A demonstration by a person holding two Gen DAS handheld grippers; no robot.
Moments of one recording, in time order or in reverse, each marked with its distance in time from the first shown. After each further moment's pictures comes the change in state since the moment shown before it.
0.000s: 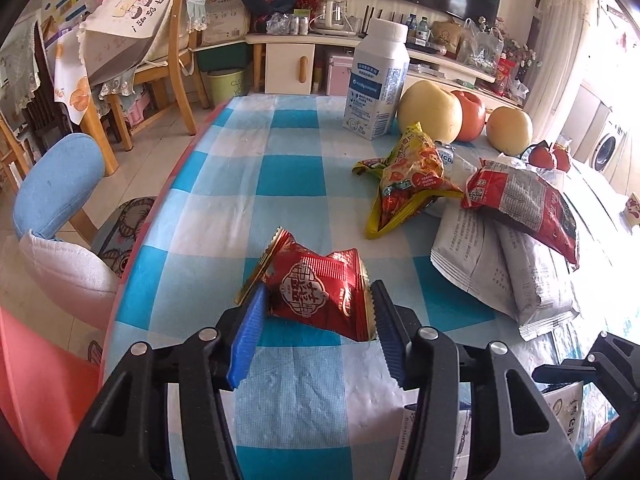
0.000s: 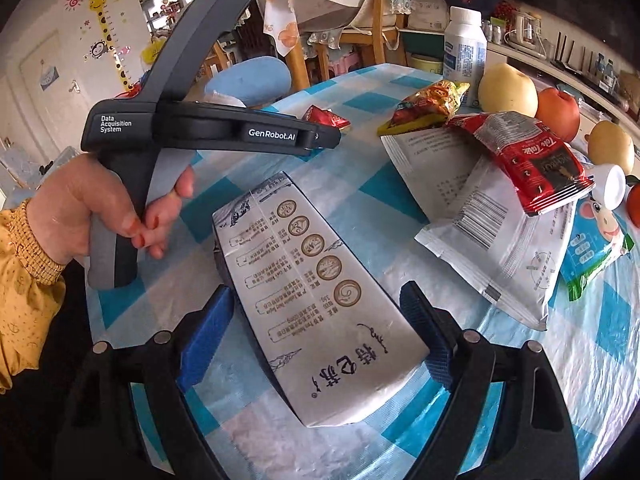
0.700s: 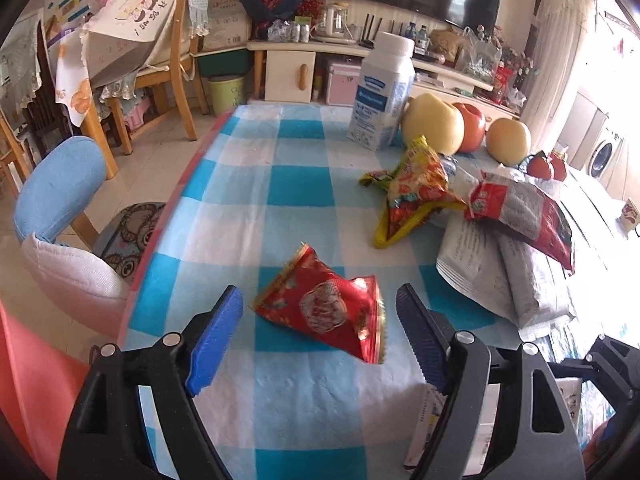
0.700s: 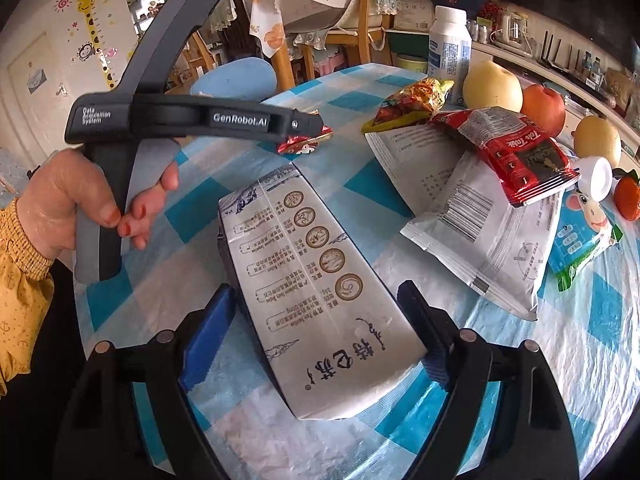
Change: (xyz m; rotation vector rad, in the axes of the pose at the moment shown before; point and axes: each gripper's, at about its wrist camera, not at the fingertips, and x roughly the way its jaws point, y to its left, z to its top) left arm -0.005 0.013 0.000 -0.009 -0.031 -0.007; right arm 0.001 -0.002 -0.004 0.013 -0.001 -0.056
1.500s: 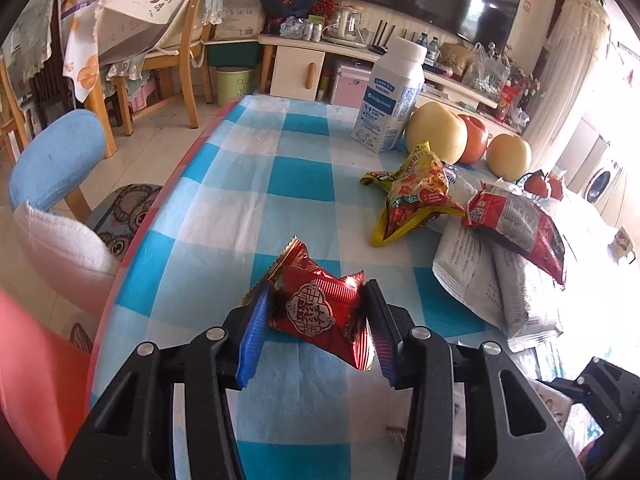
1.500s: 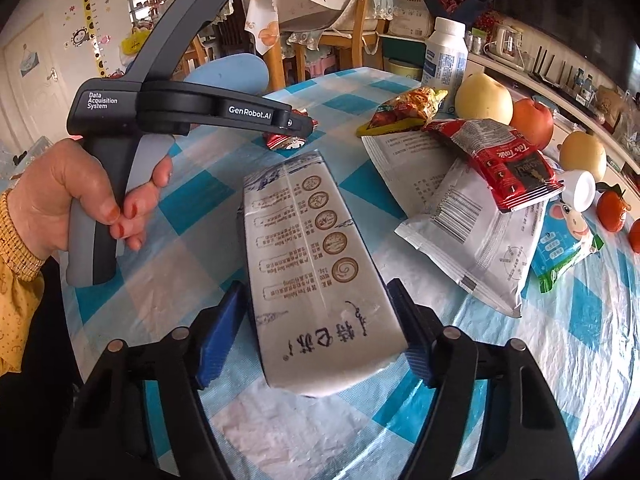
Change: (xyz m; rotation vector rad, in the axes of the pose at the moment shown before) left arm -0.001 0.006 -0.007 -0.098 -0.003 -0.048; right arm -0.005 0.011 -0.002 -0.044 -0.003 -0.078
